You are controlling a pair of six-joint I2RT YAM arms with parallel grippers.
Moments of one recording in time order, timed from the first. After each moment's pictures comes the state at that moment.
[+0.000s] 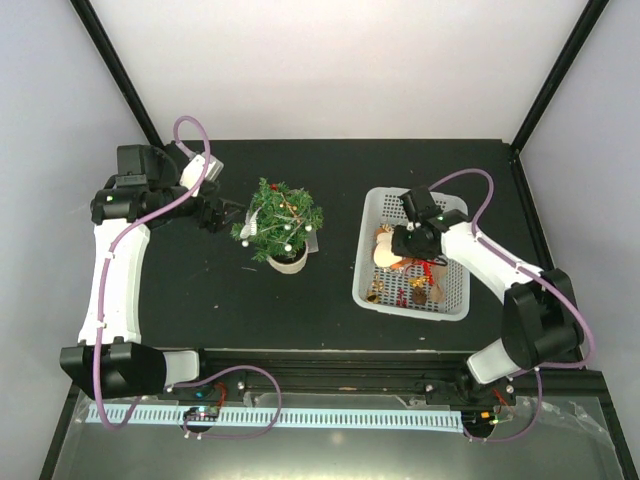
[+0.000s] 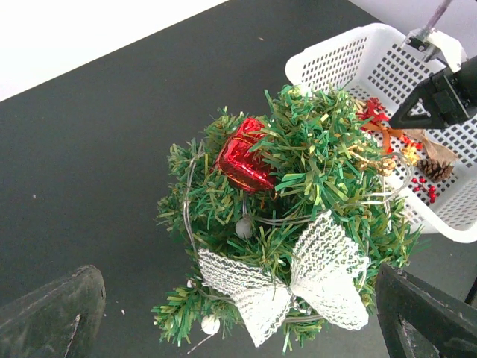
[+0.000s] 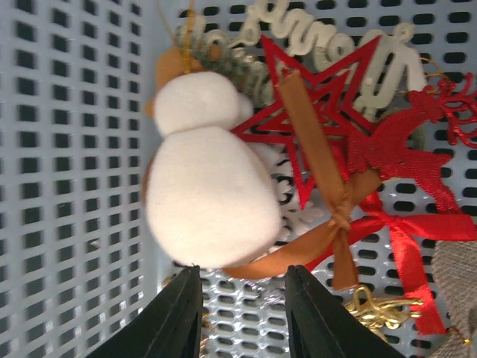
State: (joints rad) left arm 0.12 1.27 1.44 -1.04 0.76 0.52; right arm 0.41 1.51 1.06 -0.71 0.00 0.54
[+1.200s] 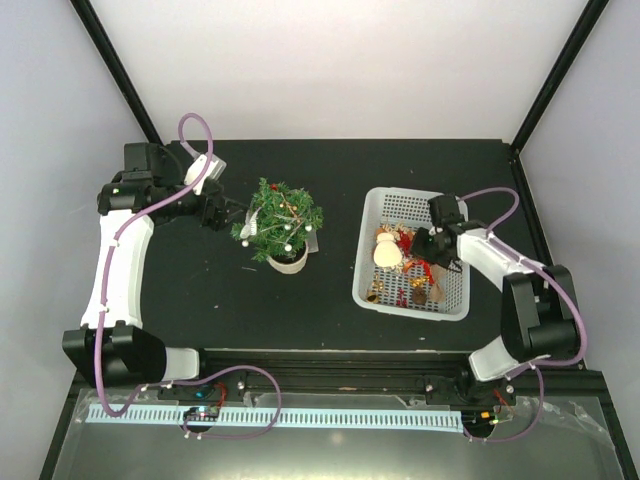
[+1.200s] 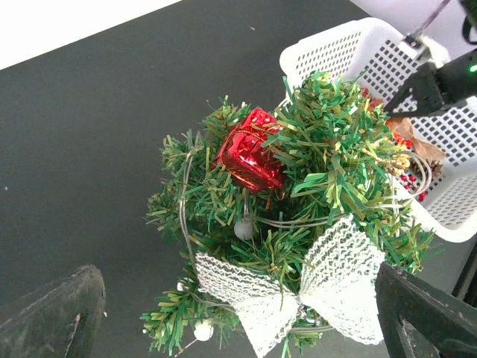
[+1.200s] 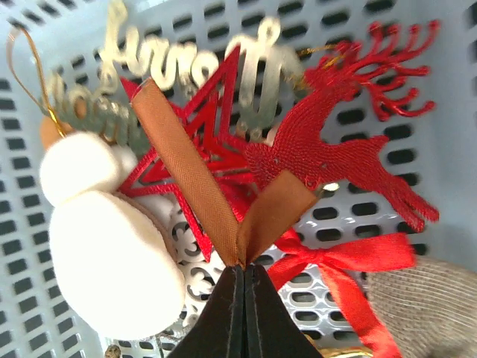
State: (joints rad) left arm 0.12 1.33 1.44 -1.04 0.79 0.52; right arm 0.21 1.55 0.90 -0.52 -0.12 0.63
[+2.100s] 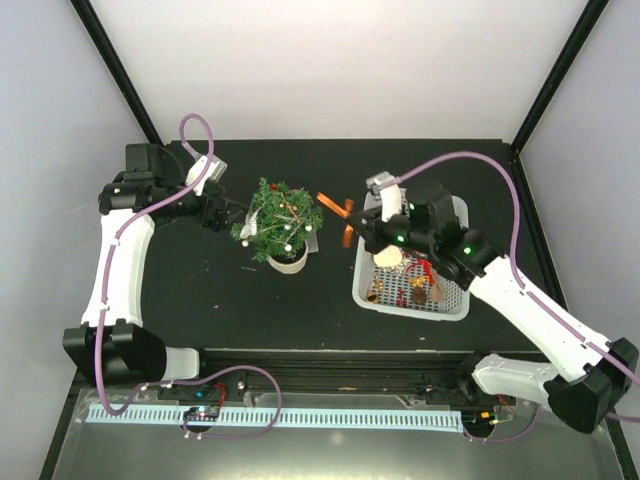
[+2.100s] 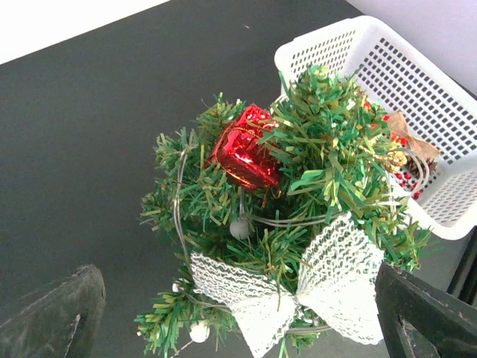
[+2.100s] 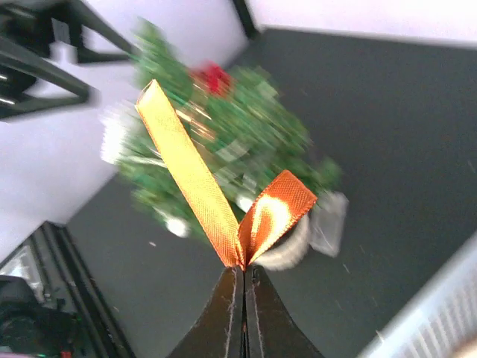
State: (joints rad) left arm 0.12 1.34 1.44 -1.05 0.81 0.54; right arm 0.63 1.11 1.03 -0.40 -0.28 0.33
